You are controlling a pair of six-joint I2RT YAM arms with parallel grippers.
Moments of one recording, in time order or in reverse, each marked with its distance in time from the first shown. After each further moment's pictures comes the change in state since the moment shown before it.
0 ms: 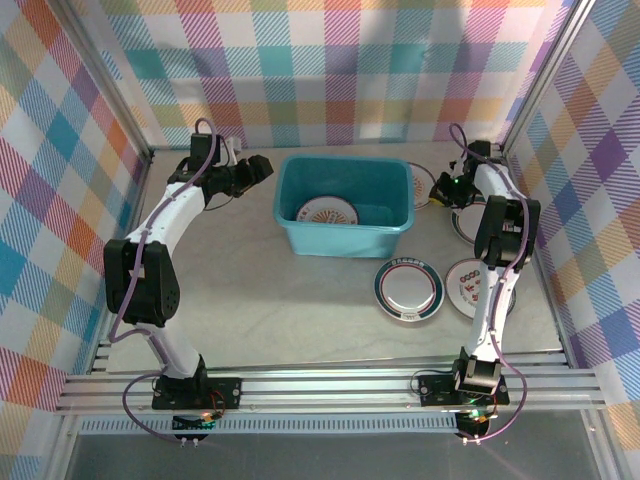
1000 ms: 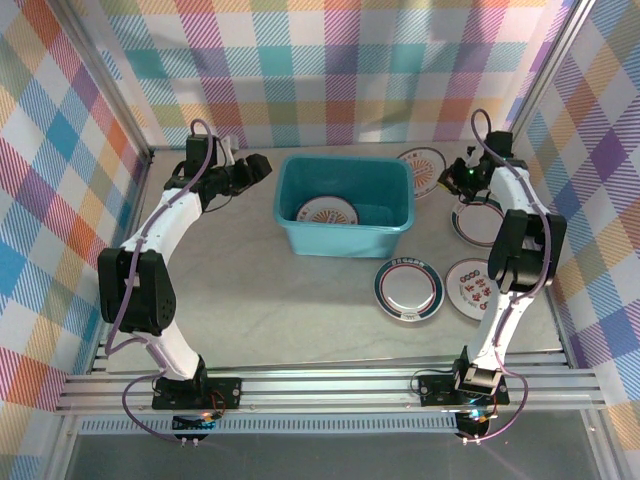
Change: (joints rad) left arm 0.000 -0.068 -0.070 0.077 0.004 -0.008; right arm -0.034 -0.362 -0.278 0.170 -0.081 0.173
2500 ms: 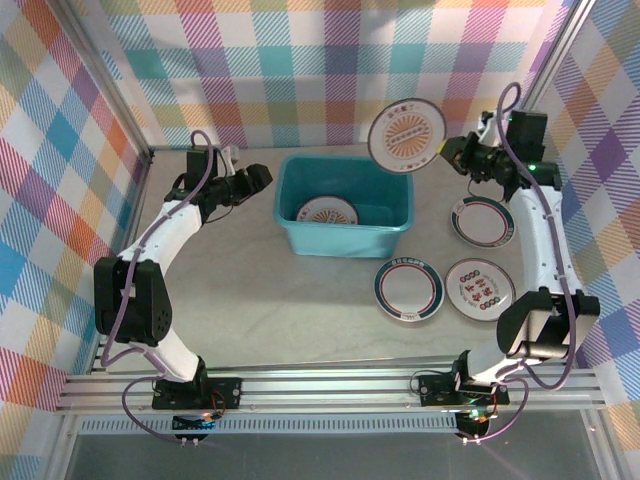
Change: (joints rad) left arm -0.013 -0.073 -0.131 0.072 0.000 -0.026; right arm 0.099 -0.507 -0.098 -0.020 -0.126 0.107
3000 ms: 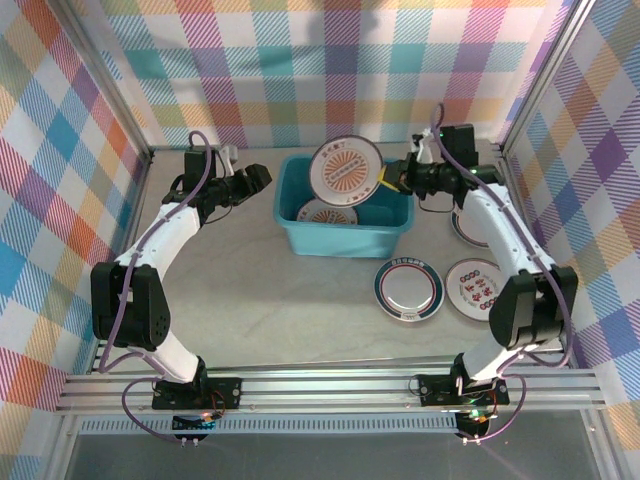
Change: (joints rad) left arm 0.000 -0.029 -0.015 0.000 0.000 0.001; right arm 0.252 0.105 -0.082 0.059 -0.055 0.053
